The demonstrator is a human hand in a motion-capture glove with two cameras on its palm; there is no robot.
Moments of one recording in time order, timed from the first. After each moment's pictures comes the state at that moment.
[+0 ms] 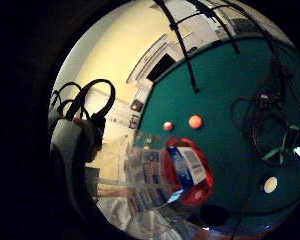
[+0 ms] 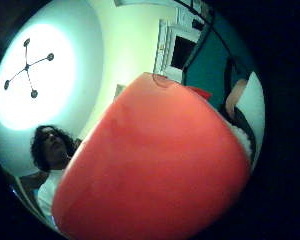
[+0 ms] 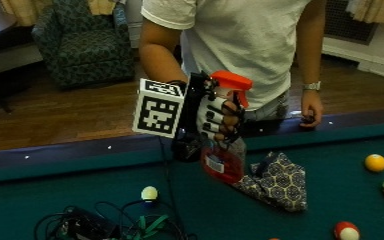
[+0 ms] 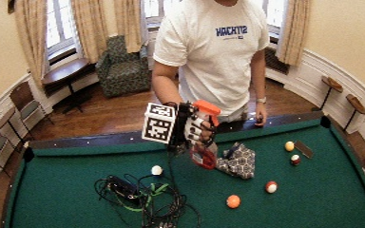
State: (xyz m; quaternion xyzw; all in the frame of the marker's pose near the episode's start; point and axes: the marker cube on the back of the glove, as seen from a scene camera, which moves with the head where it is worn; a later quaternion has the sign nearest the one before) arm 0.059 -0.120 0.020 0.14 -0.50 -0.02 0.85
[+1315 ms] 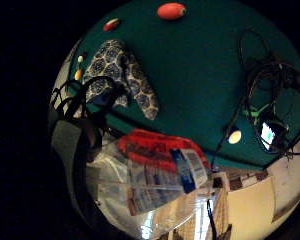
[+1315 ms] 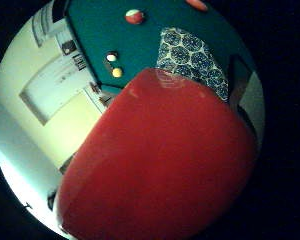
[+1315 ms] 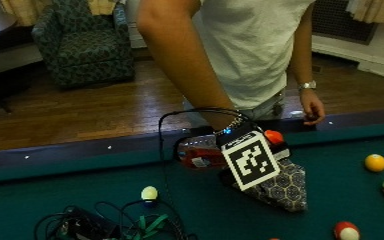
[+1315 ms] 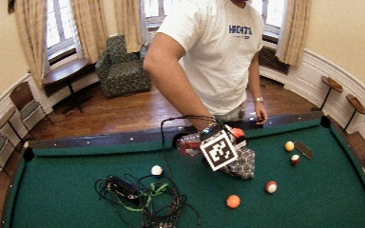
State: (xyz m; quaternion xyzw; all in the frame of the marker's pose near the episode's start) arm -0.018 -0.129 0.155 -0.41 -0.13 -0.01 0.90
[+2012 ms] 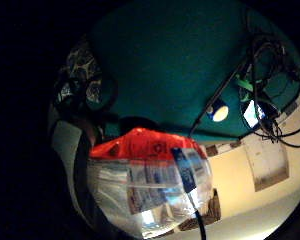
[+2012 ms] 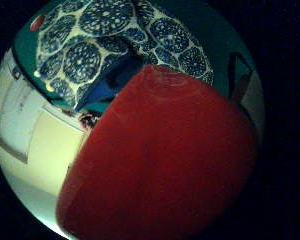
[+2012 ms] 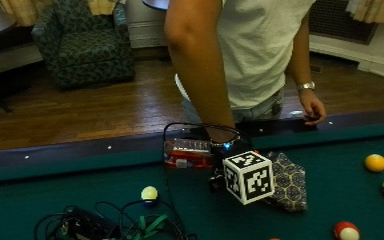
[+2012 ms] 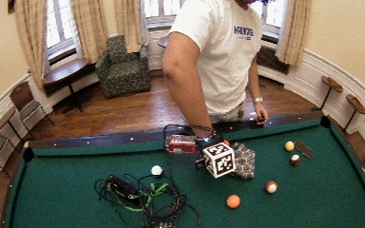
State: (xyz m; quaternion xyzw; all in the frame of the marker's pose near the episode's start) arm 0.006 -0.093 0.228 -0.52 0.07 0.02 0.85
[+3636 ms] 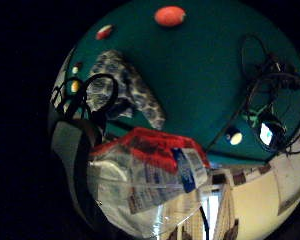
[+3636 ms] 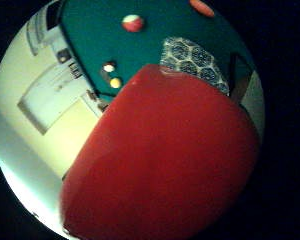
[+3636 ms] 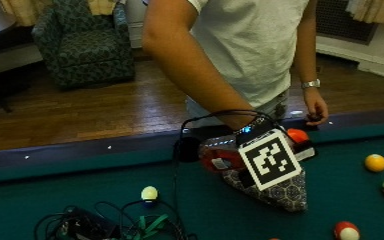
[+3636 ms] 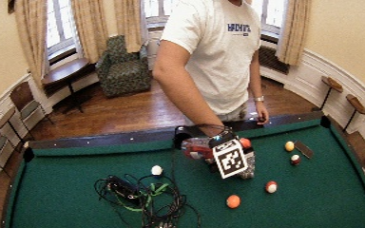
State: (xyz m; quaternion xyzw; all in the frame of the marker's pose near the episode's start) arm -0.054 -0.159 0.143 -0.38 -0.19 0.01 0.91
